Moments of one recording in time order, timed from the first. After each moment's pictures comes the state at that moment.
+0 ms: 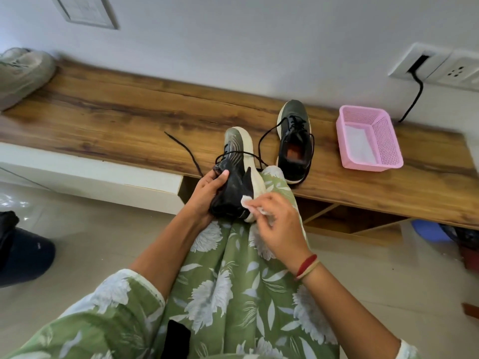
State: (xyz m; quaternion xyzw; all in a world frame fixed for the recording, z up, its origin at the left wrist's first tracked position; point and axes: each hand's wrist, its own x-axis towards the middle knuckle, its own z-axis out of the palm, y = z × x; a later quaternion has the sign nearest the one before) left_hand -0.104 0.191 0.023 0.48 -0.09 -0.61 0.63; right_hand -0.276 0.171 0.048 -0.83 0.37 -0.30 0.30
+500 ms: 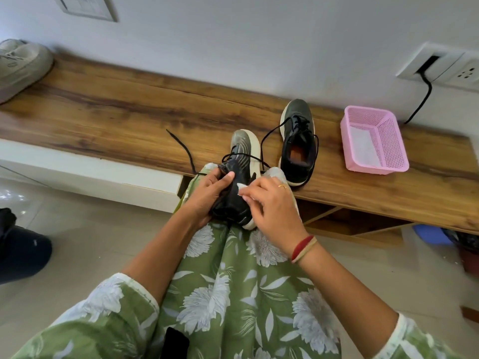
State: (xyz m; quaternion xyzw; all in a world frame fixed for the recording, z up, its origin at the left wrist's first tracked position) left_hand -0.094 0.186 0.022 0.49 -0.17 -0.62 0.59; right_hand -0.251 0.144 0.059 -0.89 0.34 -0.20 0.22
